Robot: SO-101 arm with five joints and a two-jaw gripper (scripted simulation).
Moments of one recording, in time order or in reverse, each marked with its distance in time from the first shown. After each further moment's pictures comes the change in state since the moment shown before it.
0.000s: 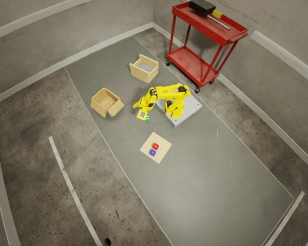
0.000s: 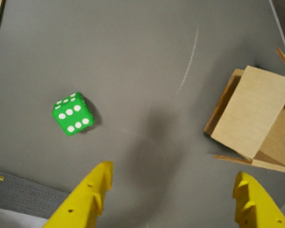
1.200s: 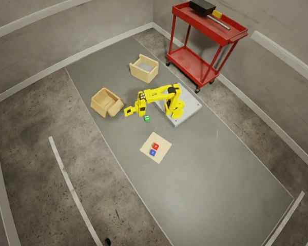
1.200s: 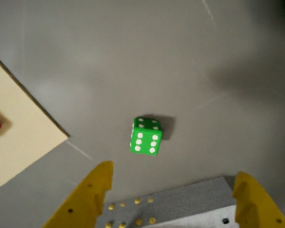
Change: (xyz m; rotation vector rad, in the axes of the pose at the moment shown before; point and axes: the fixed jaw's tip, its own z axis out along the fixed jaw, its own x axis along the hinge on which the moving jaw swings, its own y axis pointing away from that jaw) arm -0.023 -0.006 0.015 -0.156 0.205 1.032
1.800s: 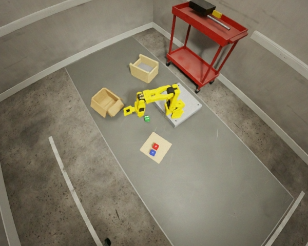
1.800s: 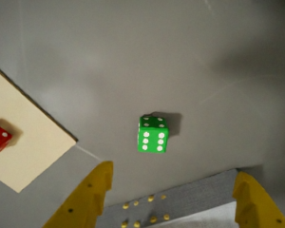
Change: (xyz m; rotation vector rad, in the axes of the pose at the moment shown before) arm -0.002 0.001 0.001 0.000 0.023 0.103
